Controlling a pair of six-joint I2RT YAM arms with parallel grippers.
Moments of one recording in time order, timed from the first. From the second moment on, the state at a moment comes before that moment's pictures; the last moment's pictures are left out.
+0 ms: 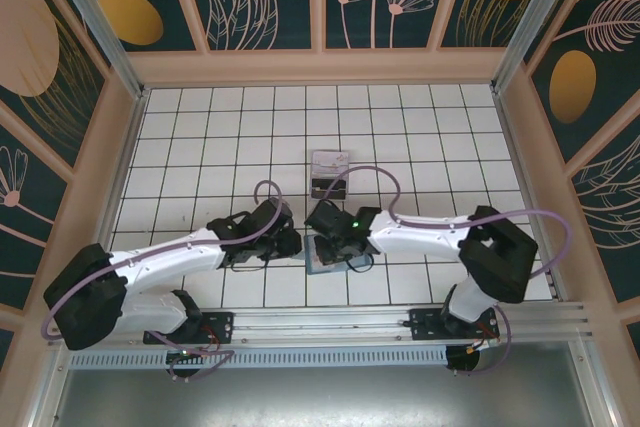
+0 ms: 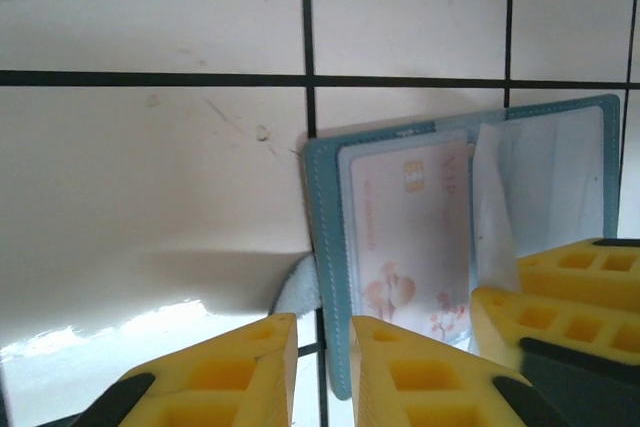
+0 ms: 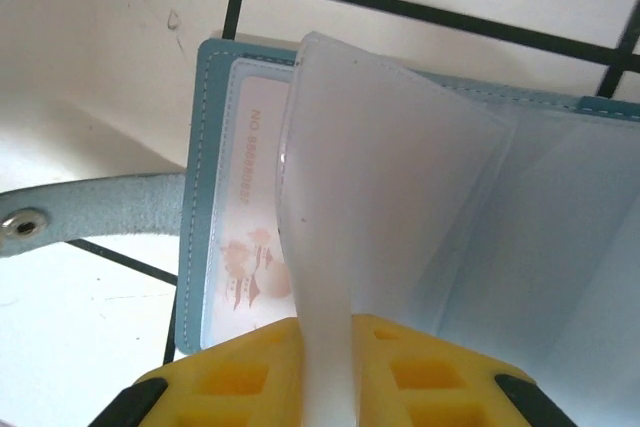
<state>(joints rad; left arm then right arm) -0.90 1.28 0.63 -0.34 0.08 -0.97 1.08 1.55 0.89 -0.52 0.00 0.79</state>
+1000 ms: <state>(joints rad) -0.97 1.68 0.89 -0.25 0.23 -0.93 0.99 1.19 0.62 -0.41 -0.05 0.89</state>
